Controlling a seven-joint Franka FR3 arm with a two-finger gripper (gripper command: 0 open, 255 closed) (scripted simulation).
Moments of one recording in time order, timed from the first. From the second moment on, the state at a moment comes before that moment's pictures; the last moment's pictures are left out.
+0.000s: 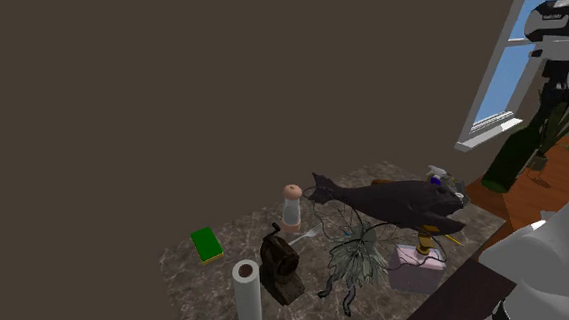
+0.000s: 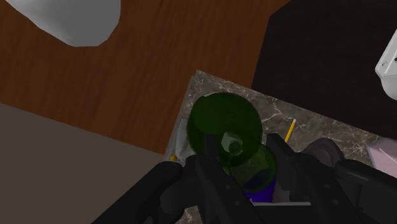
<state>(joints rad) -0.67 0.10 -0.58 -1.50 -0.05 1.52 -1.49</state>
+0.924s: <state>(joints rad) -0.66 0.07 -0.58 -1.72 -0.06 1.72 -1.46</state>
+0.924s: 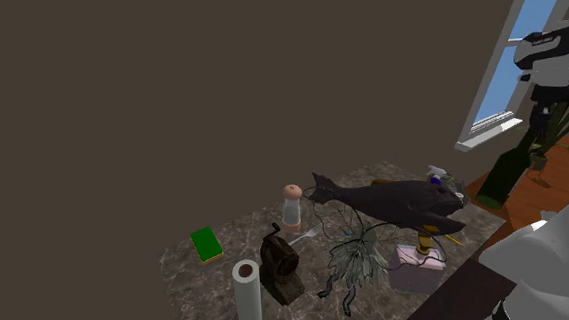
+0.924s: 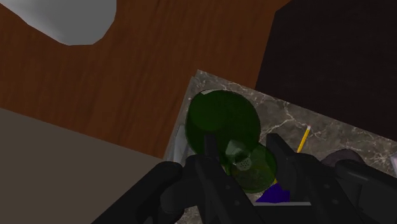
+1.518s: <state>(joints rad) -0.66 0.08 -0.58 -1.83 -0.06 1.84 -1.46</state>
